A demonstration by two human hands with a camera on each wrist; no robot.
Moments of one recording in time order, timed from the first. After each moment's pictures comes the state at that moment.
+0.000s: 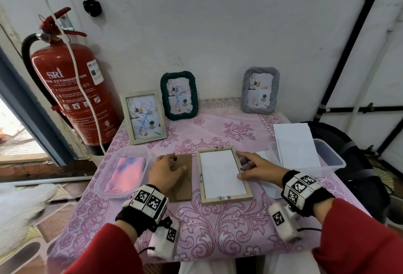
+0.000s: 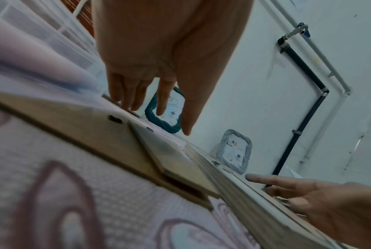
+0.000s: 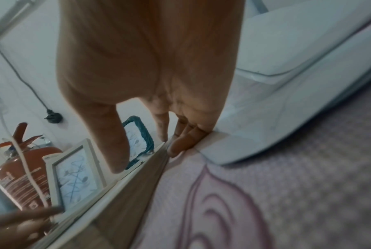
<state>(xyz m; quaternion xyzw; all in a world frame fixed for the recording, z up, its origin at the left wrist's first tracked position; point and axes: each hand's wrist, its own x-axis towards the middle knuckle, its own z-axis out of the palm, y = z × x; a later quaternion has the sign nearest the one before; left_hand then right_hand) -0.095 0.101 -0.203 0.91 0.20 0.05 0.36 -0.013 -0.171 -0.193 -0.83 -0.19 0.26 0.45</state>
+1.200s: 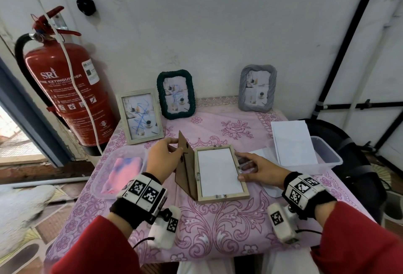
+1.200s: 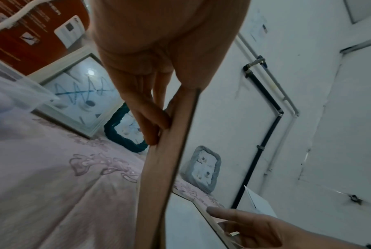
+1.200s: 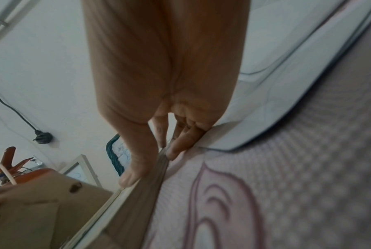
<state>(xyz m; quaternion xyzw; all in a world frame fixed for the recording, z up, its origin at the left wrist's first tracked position) -0.092 0.079 -0.148 0.85 0.17 0.14 0.48 -0.011 -0.183 -0.208 -0.82 -0.21 0.24 0.48</state>
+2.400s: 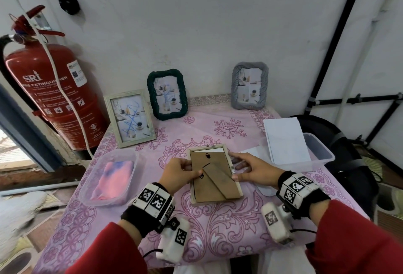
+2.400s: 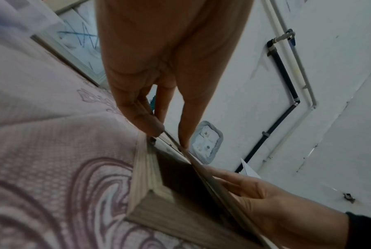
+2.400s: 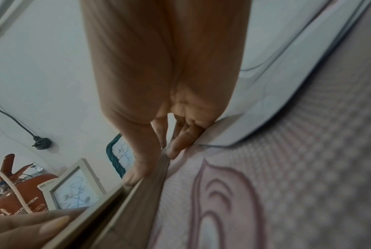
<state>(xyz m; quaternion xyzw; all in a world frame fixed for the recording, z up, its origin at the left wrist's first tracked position) -0.085 0.047 -0.187 0.83 0.11 -0.02 0.55 -0.008 -0.184 -0.215 -0.83 -0.22 0.23 0.47</state>
